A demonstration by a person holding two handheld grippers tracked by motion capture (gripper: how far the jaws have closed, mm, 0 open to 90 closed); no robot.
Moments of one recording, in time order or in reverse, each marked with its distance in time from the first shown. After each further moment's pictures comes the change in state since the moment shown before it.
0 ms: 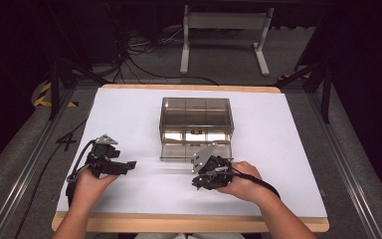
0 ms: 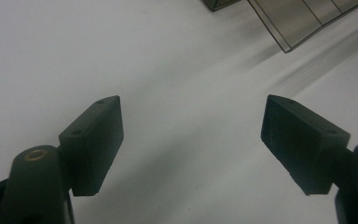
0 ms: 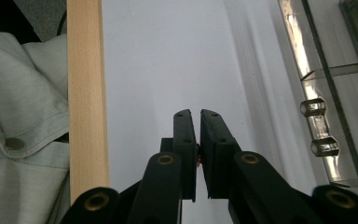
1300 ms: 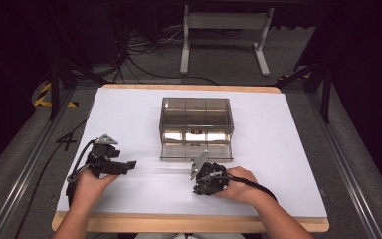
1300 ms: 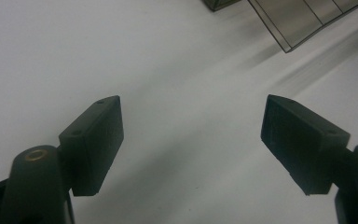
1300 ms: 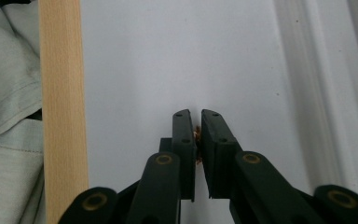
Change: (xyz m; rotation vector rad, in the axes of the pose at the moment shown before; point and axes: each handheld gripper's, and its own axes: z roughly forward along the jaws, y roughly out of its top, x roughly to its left) left arm 0.000 0.000 0.001 0.000 0.004 0.002; right arm -0.006 -0.020 0.043 0.107 0.069 0.030
